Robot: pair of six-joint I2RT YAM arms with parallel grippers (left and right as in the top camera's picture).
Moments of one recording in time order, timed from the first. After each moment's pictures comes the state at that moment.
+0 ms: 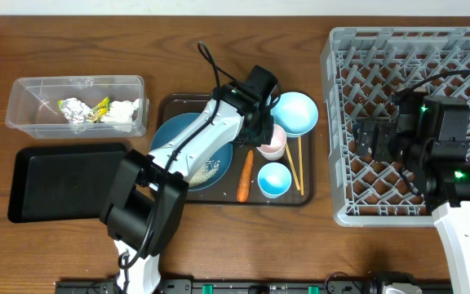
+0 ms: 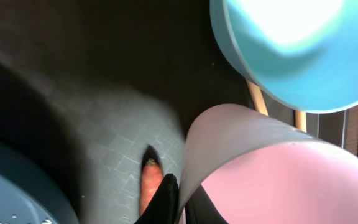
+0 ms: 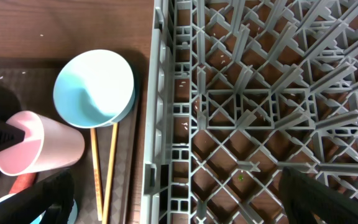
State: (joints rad) left arm -0.58 1.99 1.51 -0.84 0.14 -0.41; right arm -0.01 1.13 1.03 -0.75 -0.12 0.07
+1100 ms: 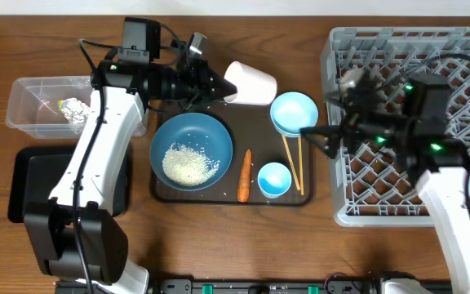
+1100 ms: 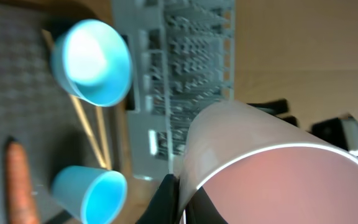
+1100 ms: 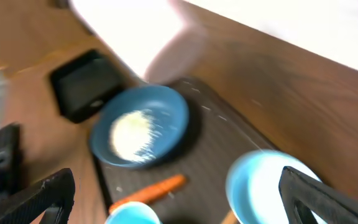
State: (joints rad) left arm -0.13 1.72 1.53 -0.83 1.06 -0.50; right arm 0.06 1.32 1.03 -0.40 -0.99 -0.35
